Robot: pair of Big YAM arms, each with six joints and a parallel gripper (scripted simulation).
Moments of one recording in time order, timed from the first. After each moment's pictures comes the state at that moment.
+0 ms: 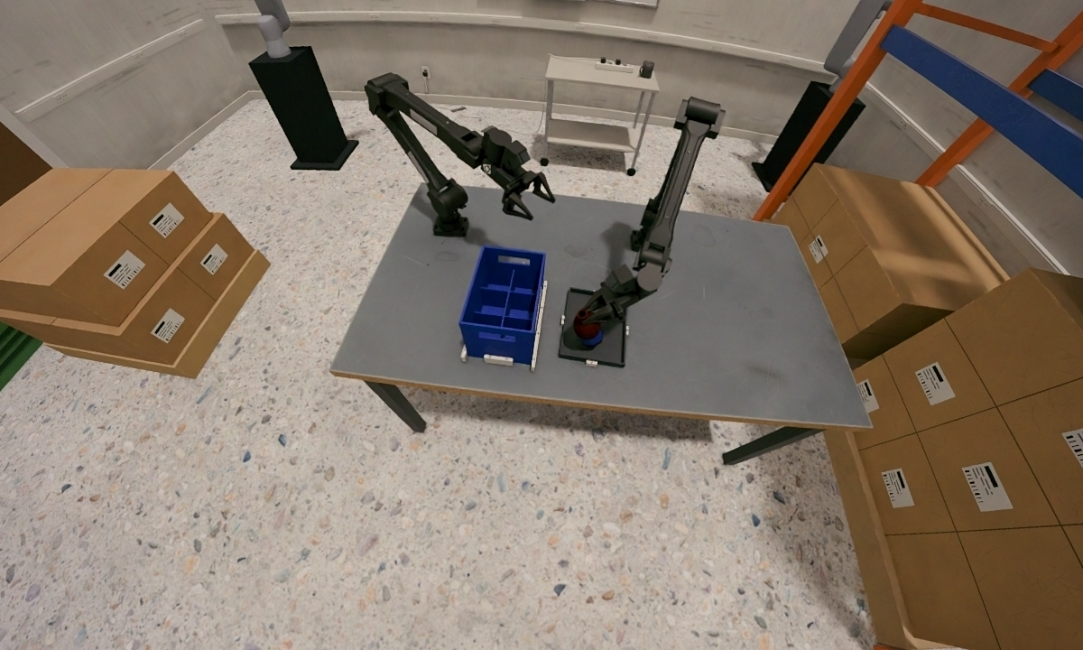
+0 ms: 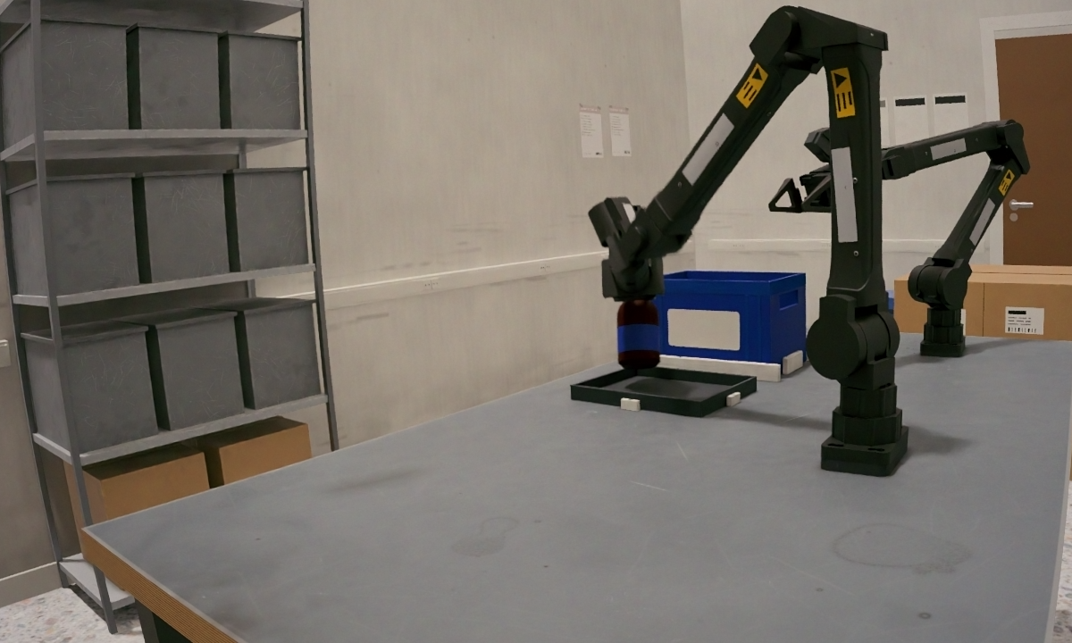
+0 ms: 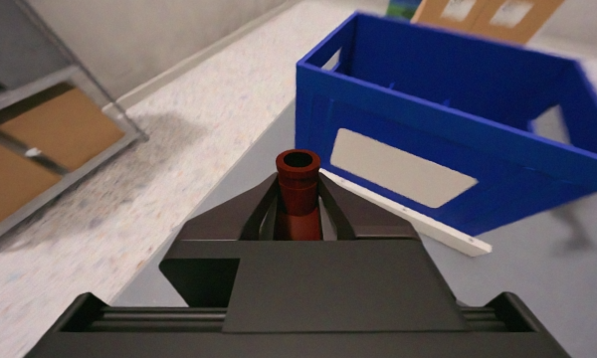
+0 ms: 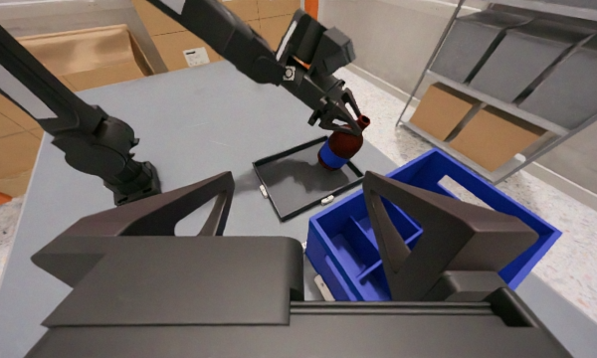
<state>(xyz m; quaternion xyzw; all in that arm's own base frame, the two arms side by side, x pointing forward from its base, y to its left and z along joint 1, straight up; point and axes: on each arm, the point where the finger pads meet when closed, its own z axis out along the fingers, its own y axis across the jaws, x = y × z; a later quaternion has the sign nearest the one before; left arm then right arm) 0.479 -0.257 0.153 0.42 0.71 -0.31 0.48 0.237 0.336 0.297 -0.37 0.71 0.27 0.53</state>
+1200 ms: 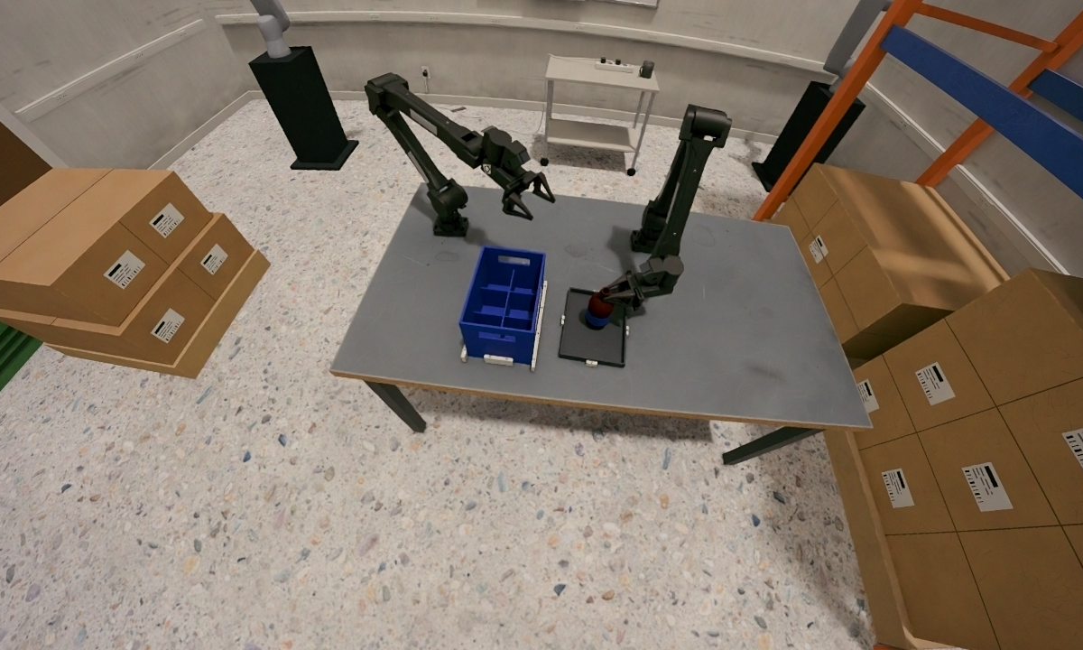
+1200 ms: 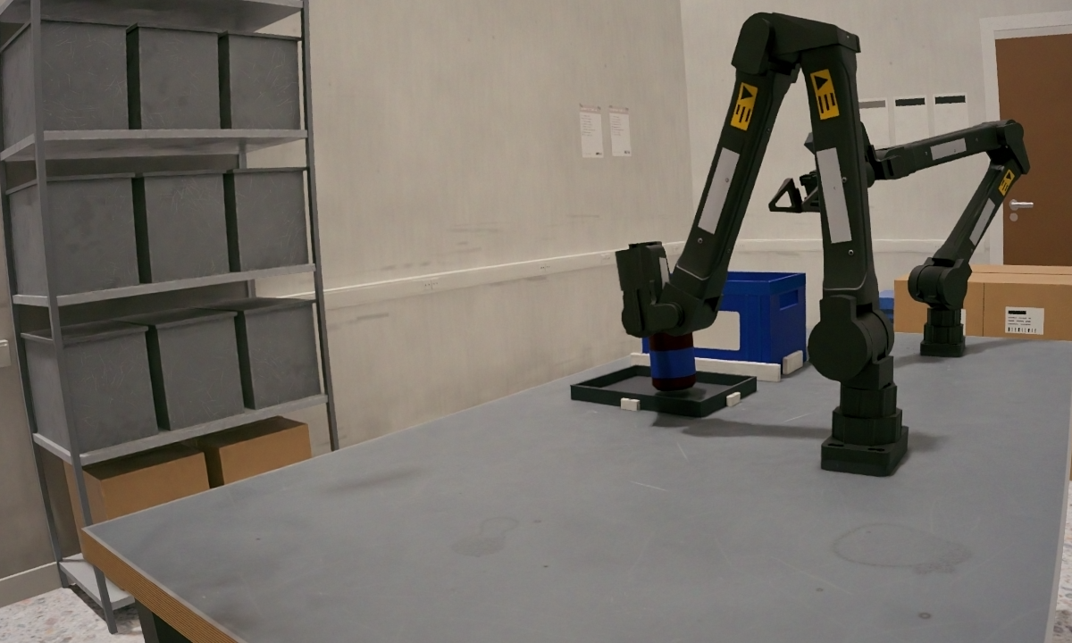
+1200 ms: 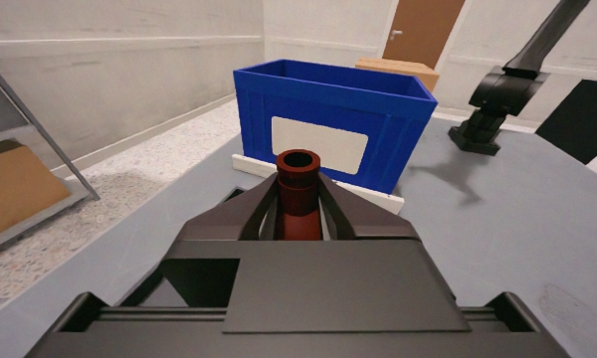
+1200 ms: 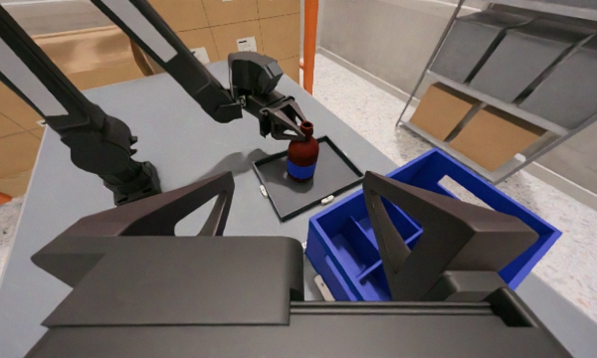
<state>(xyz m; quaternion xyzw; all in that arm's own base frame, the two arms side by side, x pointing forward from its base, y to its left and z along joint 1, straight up) 0.387 -0.199 0.136 0.41 0.60 -0.43 0.54 0.237 0.336 0.297 -0.37 0.71 0.27 0.53</state>
